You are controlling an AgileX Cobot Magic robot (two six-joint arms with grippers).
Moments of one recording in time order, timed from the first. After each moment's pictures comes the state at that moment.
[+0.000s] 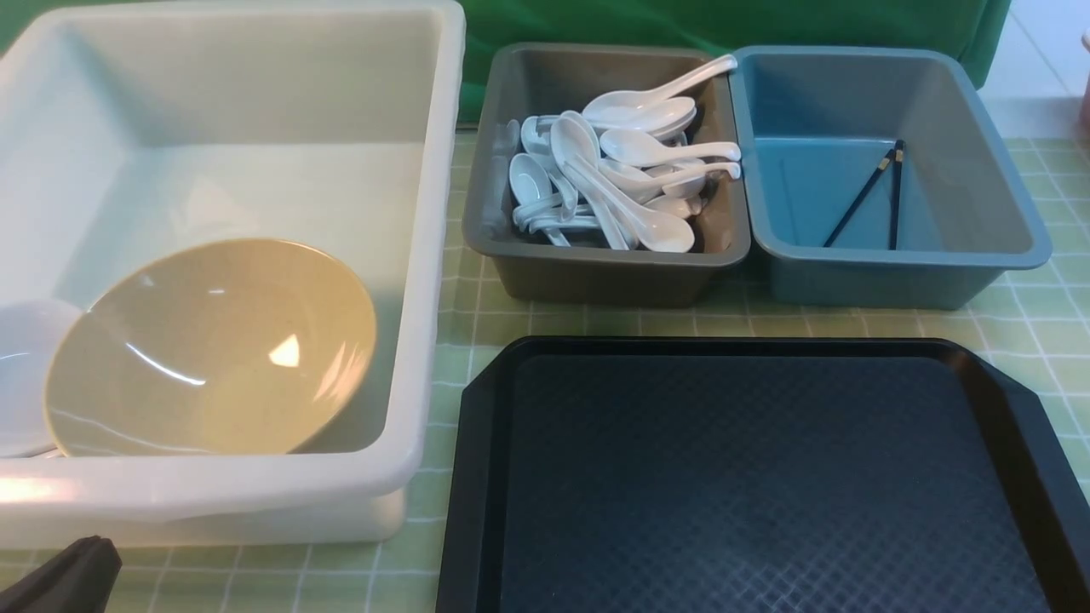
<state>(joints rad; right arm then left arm) -0.04 -0.01 -0.08 -0.19 0.45 0.11 -0.09 -0.01 0.02 -0.03 0.35 0.00</state>
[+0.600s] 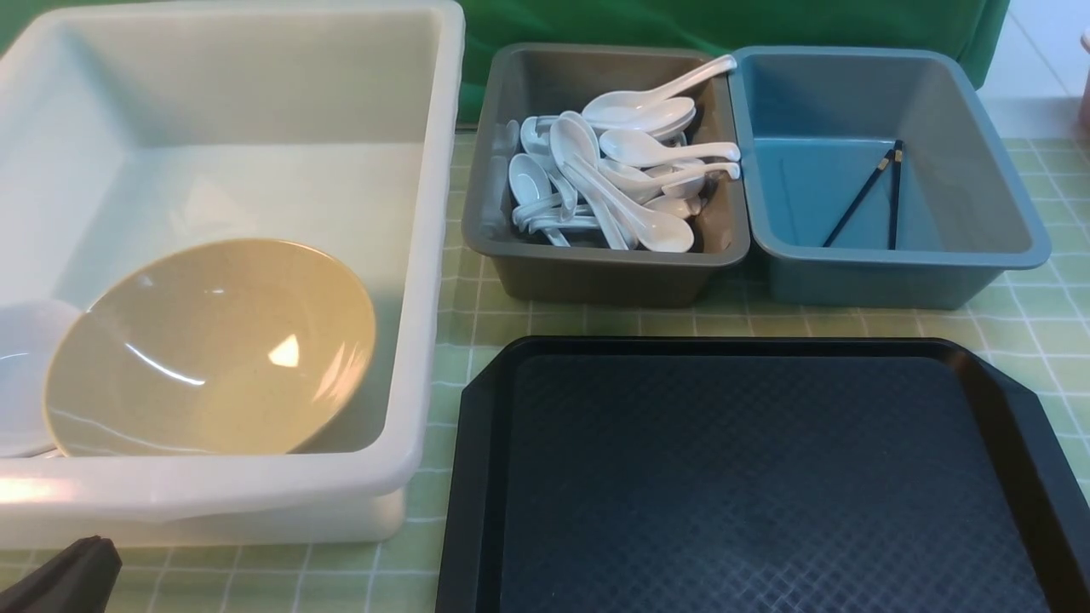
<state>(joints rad) -0.03 -0.01 0.01 -0.11 0.27 0.02 -0.09 -0.01 0.02 -0.03 0.35 0.00</state>
